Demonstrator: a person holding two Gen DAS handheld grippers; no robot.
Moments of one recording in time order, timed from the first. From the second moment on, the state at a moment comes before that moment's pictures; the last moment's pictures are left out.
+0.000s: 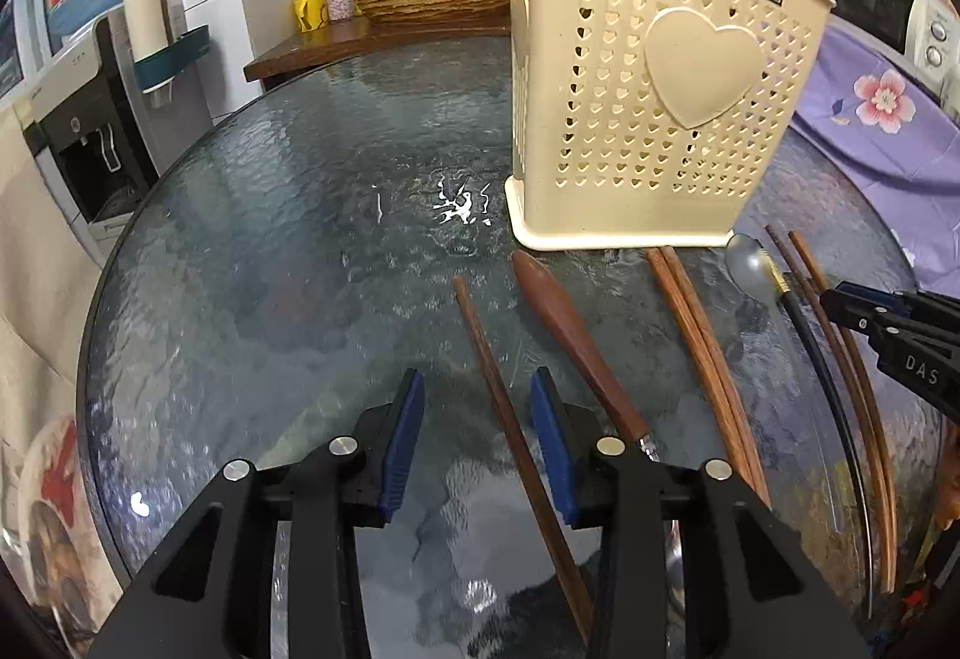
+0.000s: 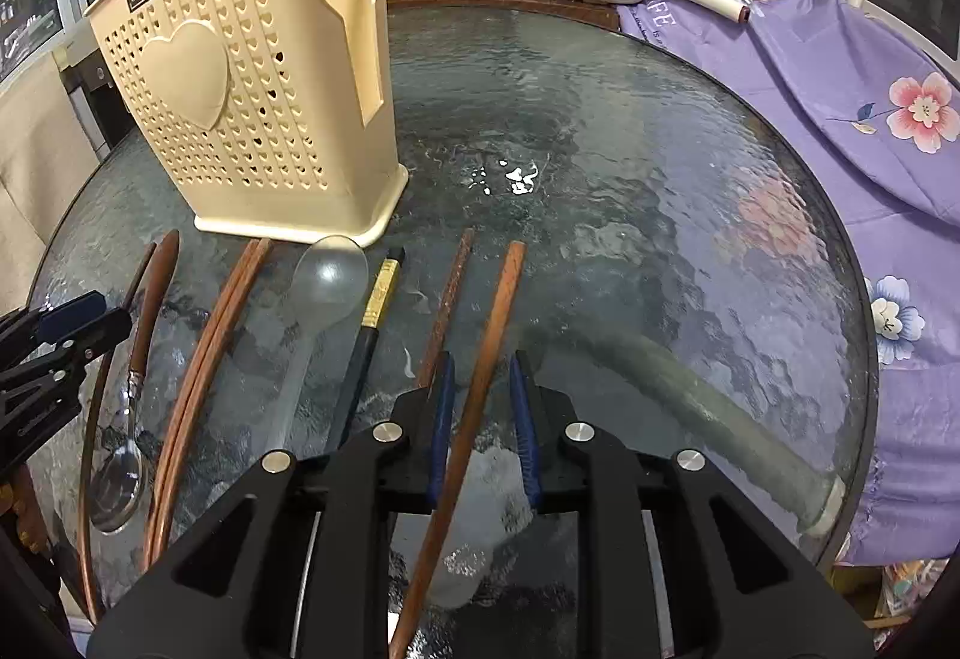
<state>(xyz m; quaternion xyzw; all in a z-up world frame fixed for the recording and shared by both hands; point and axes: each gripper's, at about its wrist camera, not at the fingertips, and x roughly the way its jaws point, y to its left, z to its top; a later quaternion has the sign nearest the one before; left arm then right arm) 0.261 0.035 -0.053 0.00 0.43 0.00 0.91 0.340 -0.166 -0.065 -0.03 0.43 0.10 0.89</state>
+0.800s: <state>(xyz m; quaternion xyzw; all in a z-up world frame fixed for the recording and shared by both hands) 0.287 0.041 -0.050 -0.01 0.44 0.00 0.90 0.381 -0.171 -0.068 0.02 0.44 0.12 0.89</state>
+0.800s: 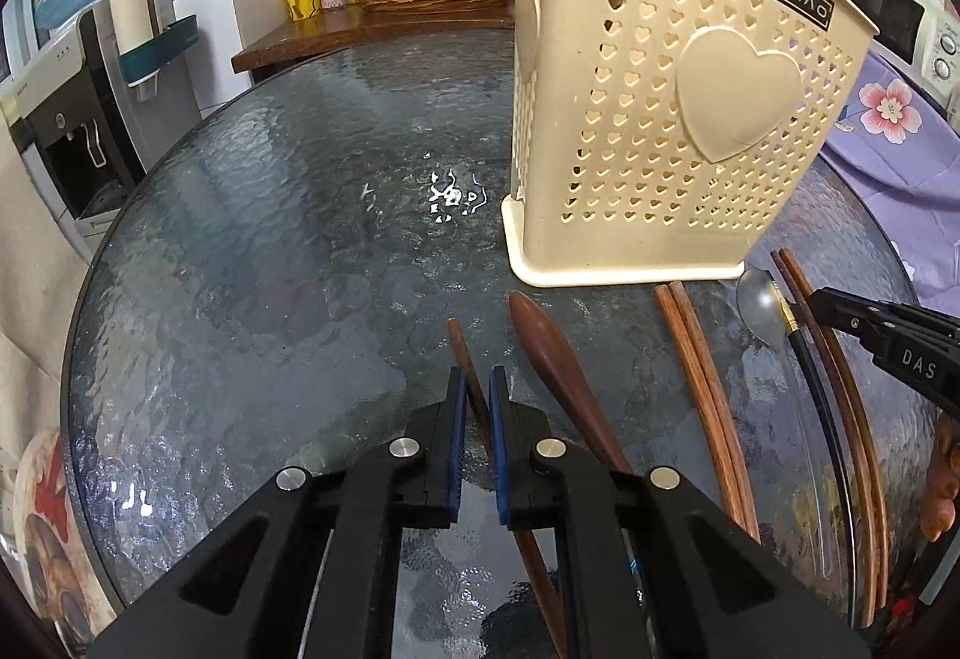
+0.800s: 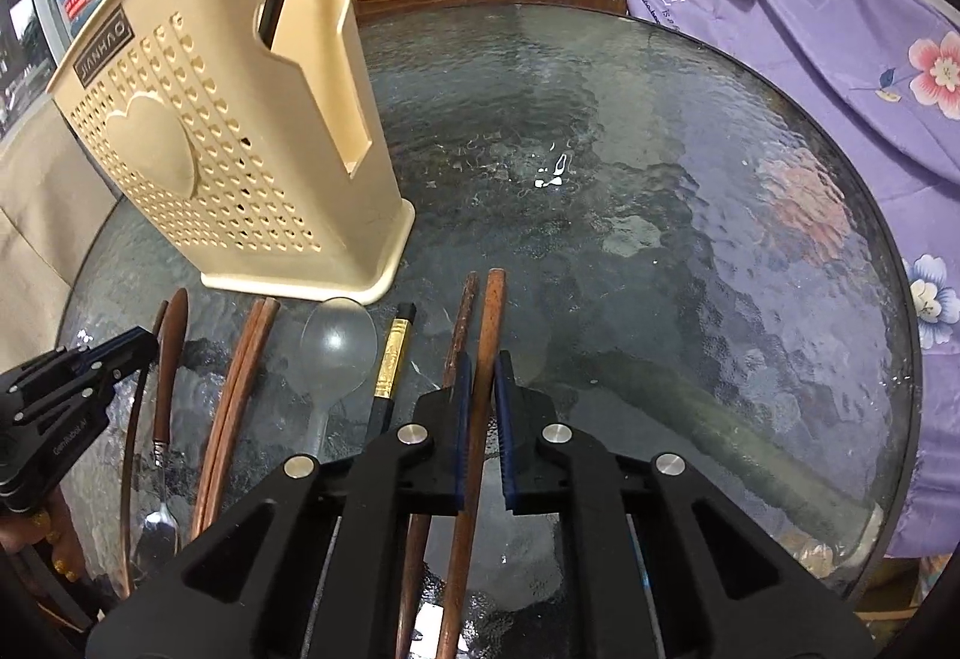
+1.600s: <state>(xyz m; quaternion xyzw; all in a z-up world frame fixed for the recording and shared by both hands) 0.256 0.050 0.017 -0.07 0.36 -0.04 0.93 0.327 -0.198 0.008 0.07 0.32 0.17 0.93</state>
